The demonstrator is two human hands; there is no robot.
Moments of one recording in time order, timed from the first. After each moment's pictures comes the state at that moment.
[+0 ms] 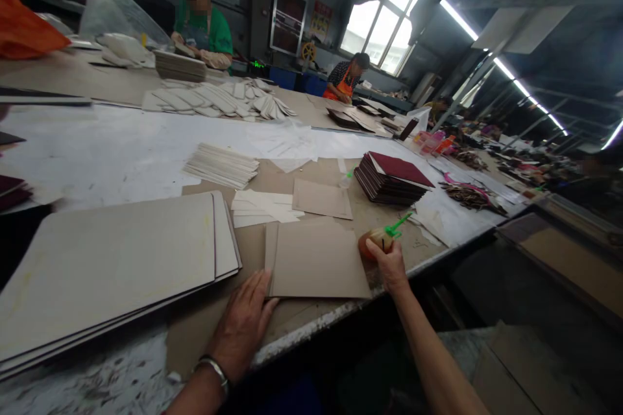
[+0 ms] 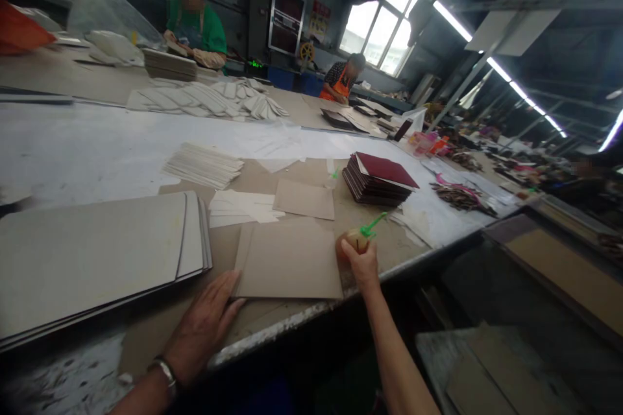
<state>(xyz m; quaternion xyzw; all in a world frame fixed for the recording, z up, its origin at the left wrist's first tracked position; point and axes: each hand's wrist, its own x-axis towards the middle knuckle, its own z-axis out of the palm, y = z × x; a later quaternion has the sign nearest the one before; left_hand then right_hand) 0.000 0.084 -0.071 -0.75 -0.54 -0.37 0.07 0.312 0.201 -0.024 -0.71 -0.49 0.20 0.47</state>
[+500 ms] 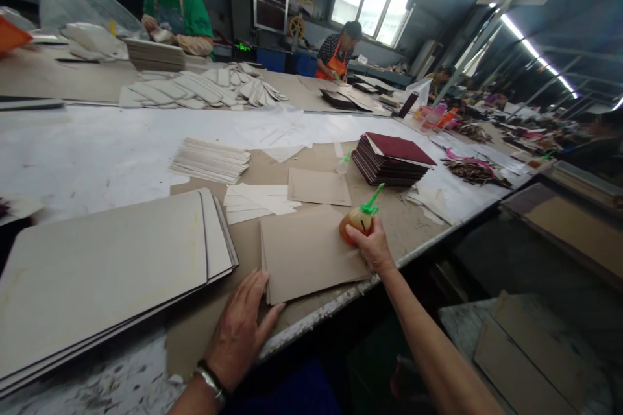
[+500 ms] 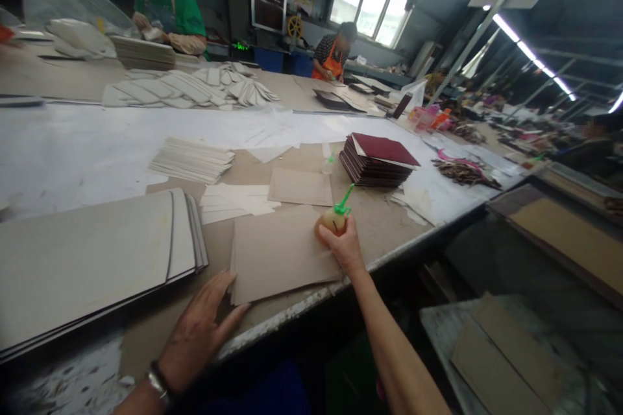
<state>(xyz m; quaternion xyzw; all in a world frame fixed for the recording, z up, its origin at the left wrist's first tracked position) -0.001 0.074 -0.059 -0.76 -0.54 -0.35 0.03 0.272 0.206 -0.019 -0.61 -0.53 0.29 0.51</state>
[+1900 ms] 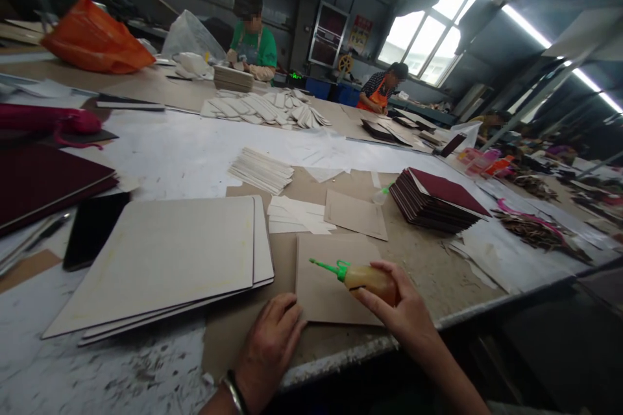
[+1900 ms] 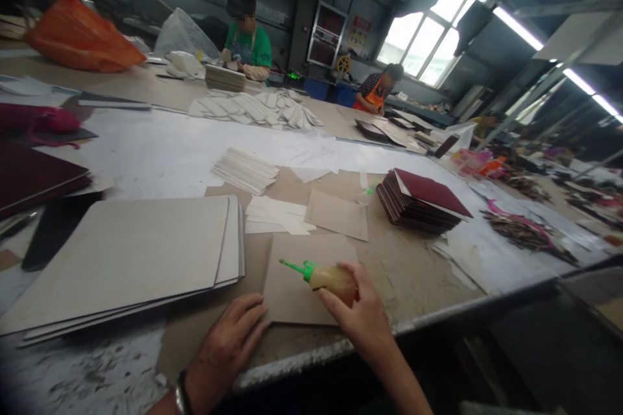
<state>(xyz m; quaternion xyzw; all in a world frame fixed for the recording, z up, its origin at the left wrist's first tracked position) 0.002 0.072 -0.045 -0.71 -0.53 -0.47 0.00 0.216 0.147 0.047 -0.60 -0.67 0.29 0.32</state>
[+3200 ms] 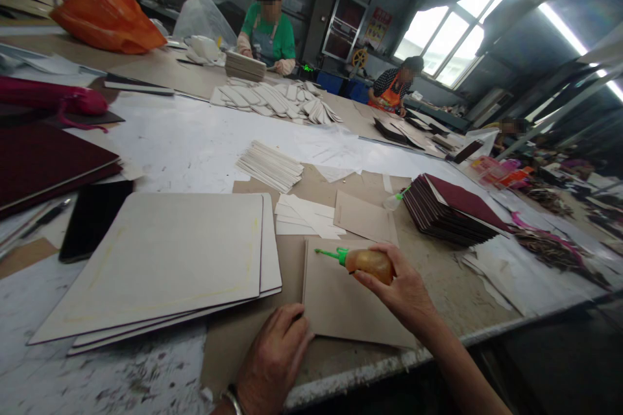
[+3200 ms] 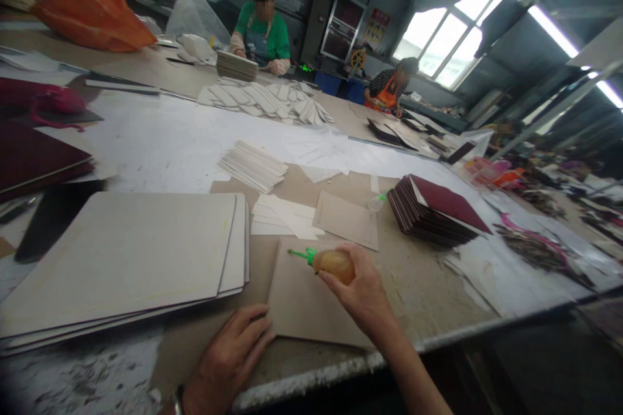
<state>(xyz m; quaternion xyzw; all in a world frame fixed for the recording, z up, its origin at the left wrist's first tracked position) 0.003 0.074 -0.047 -0.70 -0.53 -0.48 -0.04 0.191 0.199 0.055 -0.53 -0.78 0.19 0.26</state>
